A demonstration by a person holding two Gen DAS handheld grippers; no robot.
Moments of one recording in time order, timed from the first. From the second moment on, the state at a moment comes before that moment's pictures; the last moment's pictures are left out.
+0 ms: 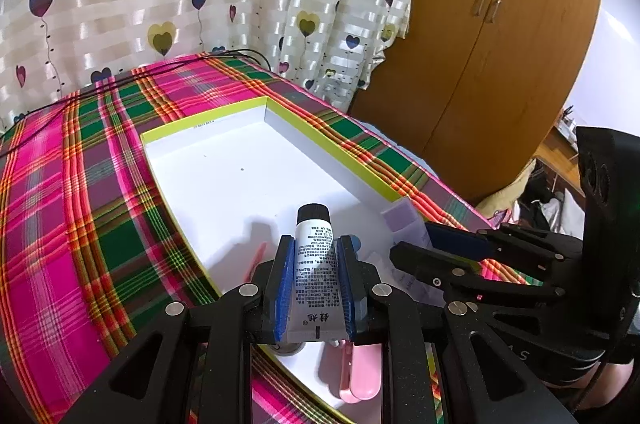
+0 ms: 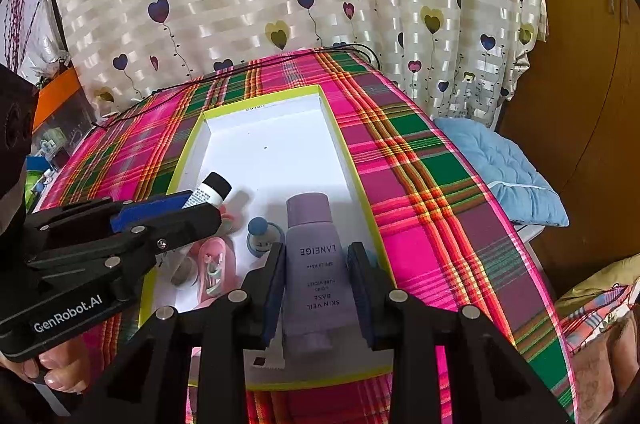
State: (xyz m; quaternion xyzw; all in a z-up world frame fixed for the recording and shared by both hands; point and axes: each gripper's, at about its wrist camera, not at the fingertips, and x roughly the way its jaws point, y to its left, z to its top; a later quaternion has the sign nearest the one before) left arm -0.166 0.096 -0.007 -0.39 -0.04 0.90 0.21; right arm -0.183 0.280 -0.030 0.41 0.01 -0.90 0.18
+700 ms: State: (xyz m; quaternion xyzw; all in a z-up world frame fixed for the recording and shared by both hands) left arm -0.174 0.096 -0.013 -0.40 -0.05 0.89 0.22; right arm -0.182 0.281 -0.028 0.40 0.00 -0.90 0.18
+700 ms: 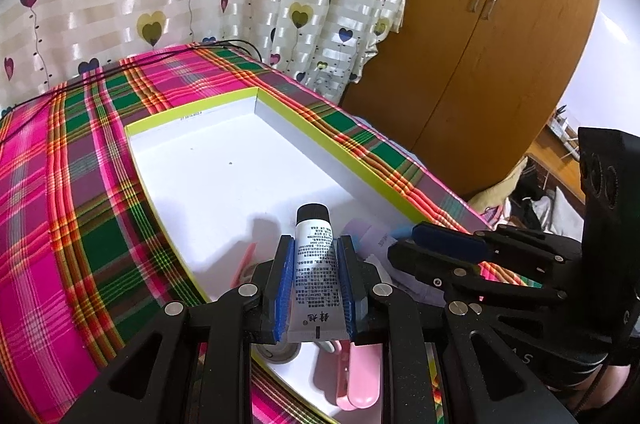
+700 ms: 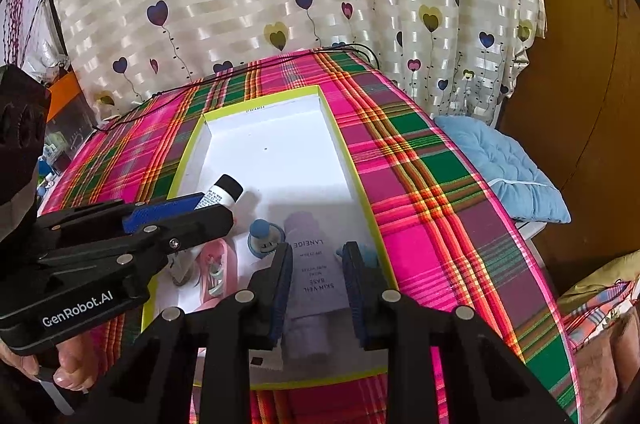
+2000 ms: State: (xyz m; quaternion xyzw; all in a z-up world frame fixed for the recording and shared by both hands) left arm -0.116 0.076 0.020 -0.37 -0.04 0.90 0.20; right arm -0.129 0.266 0.000 0.39 0.03 -0.90 0.18
